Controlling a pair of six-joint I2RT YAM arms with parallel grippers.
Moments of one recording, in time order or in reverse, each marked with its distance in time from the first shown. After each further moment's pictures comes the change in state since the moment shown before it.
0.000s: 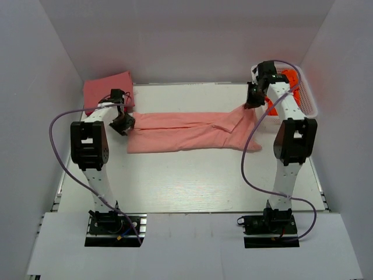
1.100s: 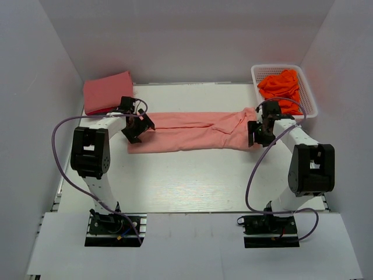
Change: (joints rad) left arm -0.119 -0.116 -0.221 0.227 0.265 0.163; right arm -0.016 -0.447 -0.829 0.230 0.119 -0.139
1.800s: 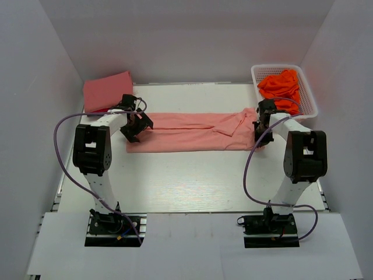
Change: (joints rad) left arm 0.007 0.055 0.075 -0.079 -0.095 -0.047; right arm -0.011 0.185 0.099 -0.004 0.106 0.023
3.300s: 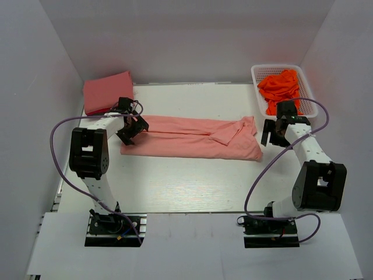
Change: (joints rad) left arm 0.023 -0.063 -0.082 0.028 -0.066 0.000; right arm -0.090 -0.345 -0.108 -0.098 0.097 0.072
